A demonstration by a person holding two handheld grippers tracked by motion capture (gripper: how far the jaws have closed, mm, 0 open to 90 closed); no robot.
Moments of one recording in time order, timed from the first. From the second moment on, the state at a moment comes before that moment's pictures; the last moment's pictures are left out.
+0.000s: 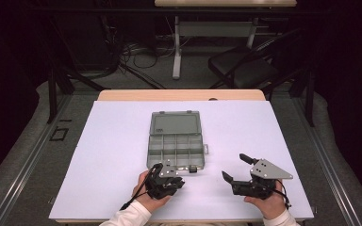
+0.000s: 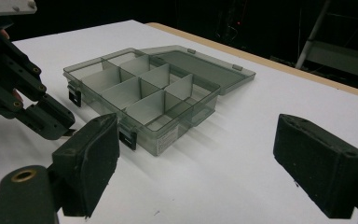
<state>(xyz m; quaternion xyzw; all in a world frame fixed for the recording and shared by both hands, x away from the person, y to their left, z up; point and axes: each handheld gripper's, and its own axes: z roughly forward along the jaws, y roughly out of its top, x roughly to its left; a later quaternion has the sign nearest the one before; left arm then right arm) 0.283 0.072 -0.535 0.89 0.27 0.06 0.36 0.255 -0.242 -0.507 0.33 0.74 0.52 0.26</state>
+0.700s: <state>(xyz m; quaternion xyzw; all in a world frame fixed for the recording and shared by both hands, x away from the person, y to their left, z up) 0.286 0.086 -0.522 0.87 0.29 0.06 0.39 0.255 -0.241 -0.508 0.33 0.75 0.52 0.26</state>
